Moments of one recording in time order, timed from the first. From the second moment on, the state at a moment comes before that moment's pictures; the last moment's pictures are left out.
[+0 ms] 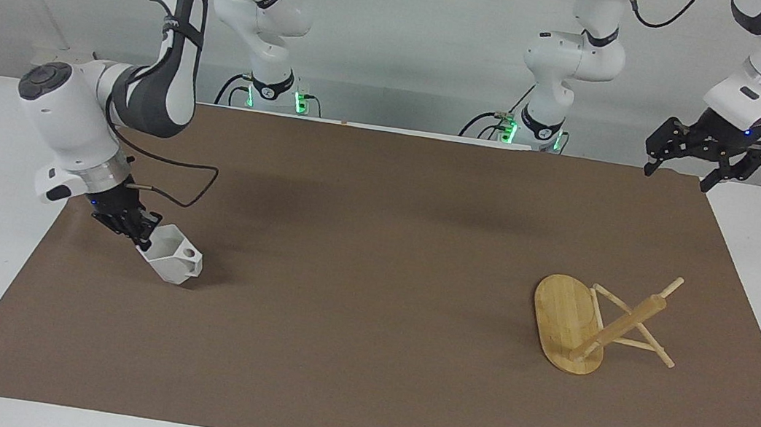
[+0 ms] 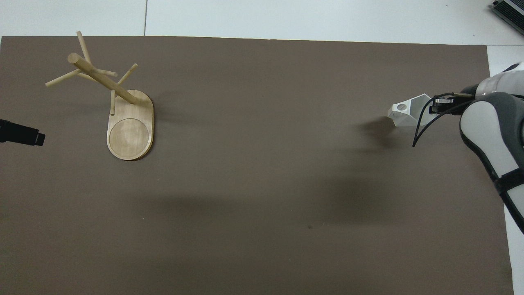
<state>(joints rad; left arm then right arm) -0.08 -0.04 0.06 -1.55 -0.03 1.52 0.21 -0.07 0.28 -0.09 -1.73 0.18 2.11 -0.09</state>
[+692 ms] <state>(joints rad) -0.06 -0.04 0.06 -1.55 -0.03 1.52 0.19 -0.07 0.14 0.05 -1.62 0.81 1.95 -0.09</state>
